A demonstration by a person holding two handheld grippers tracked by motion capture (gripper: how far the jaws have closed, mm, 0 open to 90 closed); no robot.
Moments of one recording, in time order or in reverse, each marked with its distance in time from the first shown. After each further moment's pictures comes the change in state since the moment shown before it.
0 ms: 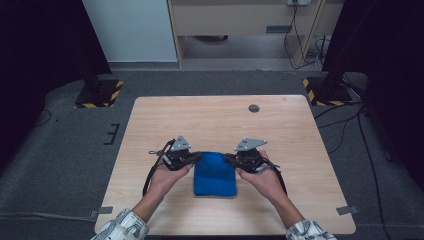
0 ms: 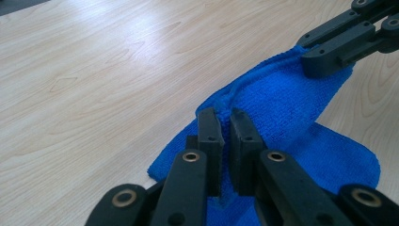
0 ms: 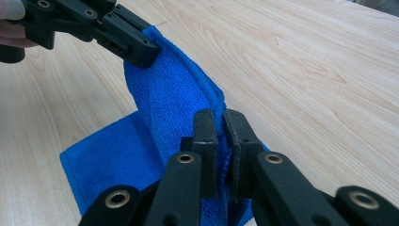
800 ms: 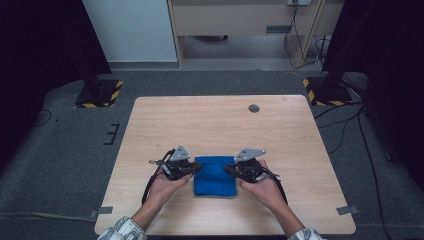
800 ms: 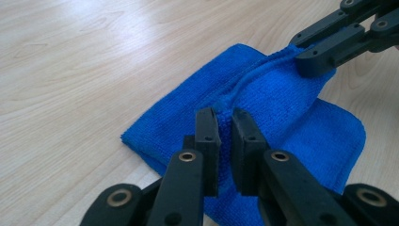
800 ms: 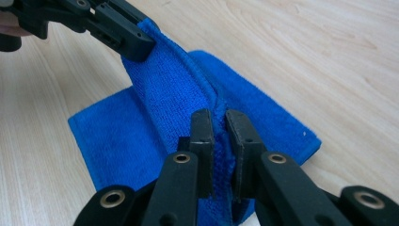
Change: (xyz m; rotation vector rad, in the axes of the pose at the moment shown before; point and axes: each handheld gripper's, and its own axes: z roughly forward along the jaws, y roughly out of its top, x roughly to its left) left arm -0.010 -0.028 0.004 0.029 -0.039 -0.007; right arm 0.011 -0.028 0.005 0.040 0.018 0.004
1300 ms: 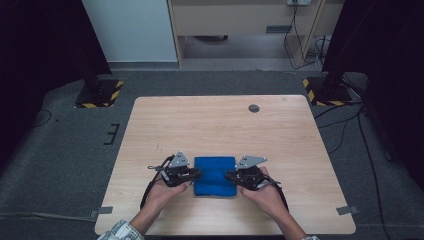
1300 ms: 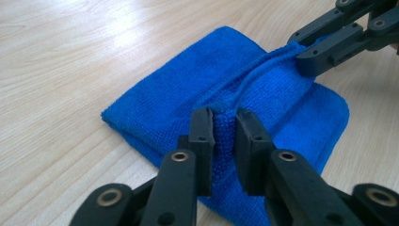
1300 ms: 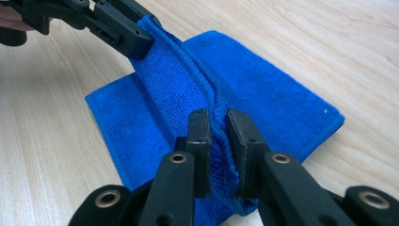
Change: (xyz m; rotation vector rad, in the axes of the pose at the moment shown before) left arm -0.008 -0.016 -0.003 0.014 -0.027 0.003; right arm 0.011 -0.017 -0.003 0.008 0.018 0.007
